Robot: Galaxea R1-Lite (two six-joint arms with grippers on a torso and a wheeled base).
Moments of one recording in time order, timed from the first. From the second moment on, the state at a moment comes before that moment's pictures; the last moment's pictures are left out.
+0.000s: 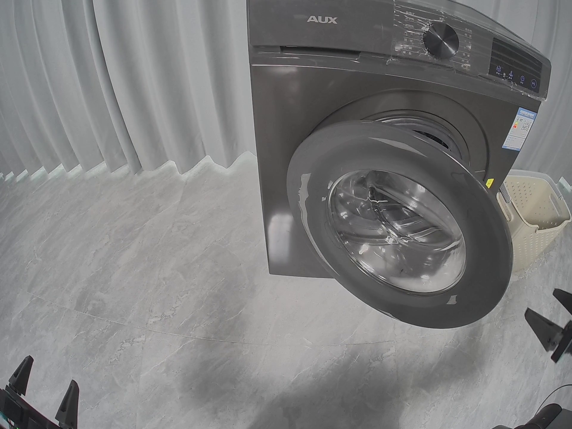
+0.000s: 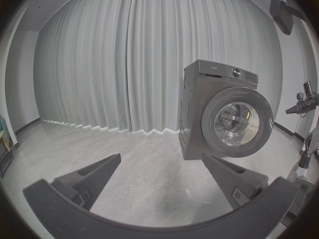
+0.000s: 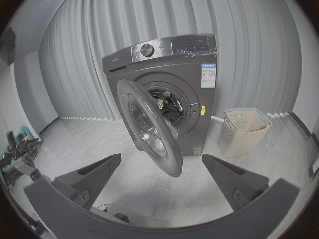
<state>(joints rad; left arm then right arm) 0.00 0.02 -0.02 0.00 -0.02 -0.01 0.10 0.60 -0.27 -0.12 0.10 0.05</state>
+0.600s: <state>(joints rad) 0.00 0.01 -0.02 0.00 -0.03 -0.02 -0.05 1.21 -0.34 -0.54 0.00 0.08</state>
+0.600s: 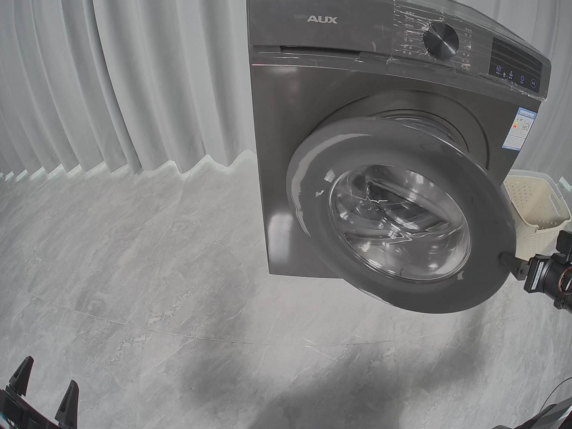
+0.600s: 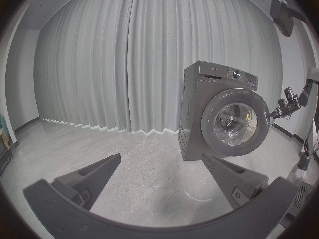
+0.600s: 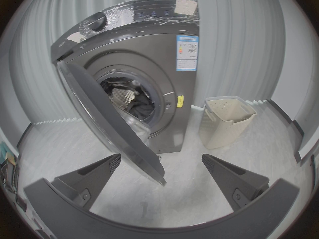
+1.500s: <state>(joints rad) 0.00 0.01 -0.02 0.00 -0.03 -0.01 -0.03 1.13 -0.12 -0.59 0.30 -0.01</state>
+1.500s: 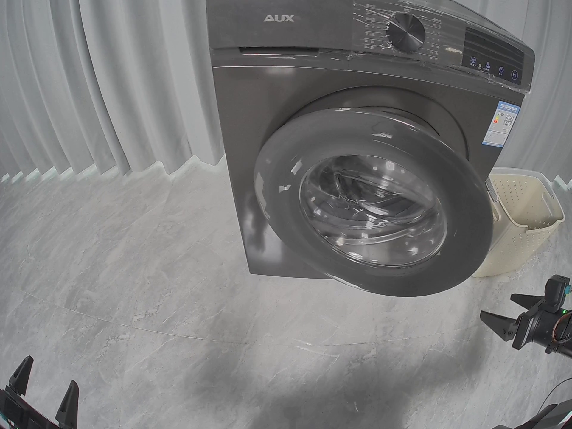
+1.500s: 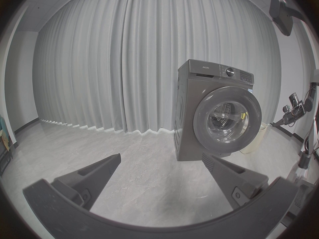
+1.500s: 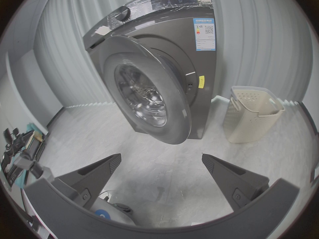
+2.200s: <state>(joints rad) 0.00 0.01 -0.02 0.00 -0.03 -0.01 0.25 1.12 -0.13 -0.65 0.50 0.01</state>
